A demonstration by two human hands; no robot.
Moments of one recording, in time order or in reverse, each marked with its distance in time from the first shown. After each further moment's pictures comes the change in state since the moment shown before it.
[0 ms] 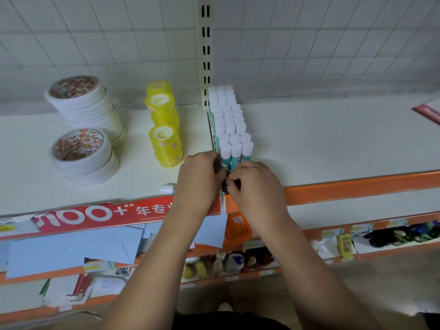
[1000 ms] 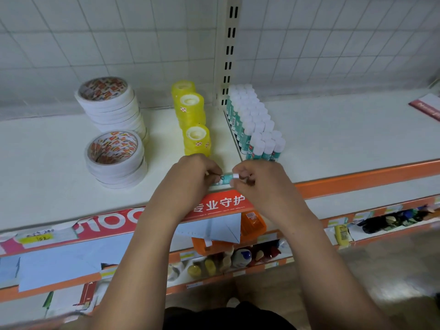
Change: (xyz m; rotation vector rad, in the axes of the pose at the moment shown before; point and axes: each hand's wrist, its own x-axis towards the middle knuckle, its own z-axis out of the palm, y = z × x) left_hand -0.002 -0.061 -0.082 0.058 -0.363 0.097; right_hand 0.004 -0.057 0.003 0.211 -0.092 0.144
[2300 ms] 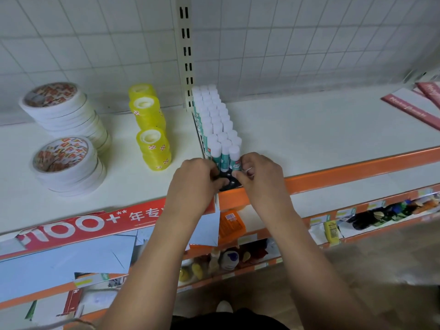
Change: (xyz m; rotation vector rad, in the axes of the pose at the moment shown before) left_hand 0.030 0.065 0.067 0.035 0.143 -0.106; right_hand 0.006 0.079 -0.017 0.047 0.255 0.051
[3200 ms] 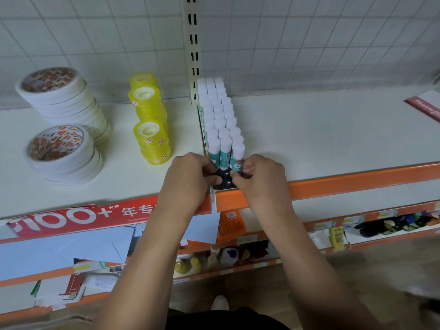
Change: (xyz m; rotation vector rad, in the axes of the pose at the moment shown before) left_hand 0.006 0.000 0.001 -0.145 -0.008 -0.187; right_hand 0.008 -0.001 0.000 0.017 -0.032 0.032
